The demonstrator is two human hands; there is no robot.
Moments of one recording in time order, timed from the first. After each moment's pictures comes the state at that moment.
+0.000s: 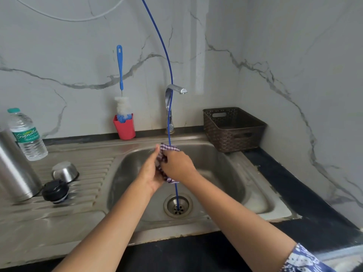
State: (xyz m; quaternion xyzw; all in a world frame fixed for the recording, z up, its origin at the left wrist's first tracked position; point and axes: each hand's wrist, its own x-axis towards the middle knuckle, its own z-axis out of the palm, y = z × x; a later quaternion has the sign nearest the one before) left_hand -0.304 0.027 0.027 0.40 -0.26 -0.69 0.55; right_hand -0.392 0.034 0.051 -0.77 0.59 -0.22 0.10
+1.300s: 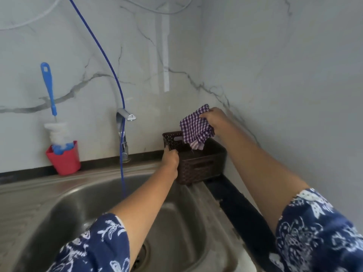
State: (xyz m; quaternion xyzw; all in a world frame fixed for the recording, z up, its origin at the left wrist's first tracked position) left_hand -0.505 -0.124 0.061 0.46 -0.37 -0.62 0.52; right_hand -0.630 -0.106 0.180 -0.45 0.64 -0.54 0.30
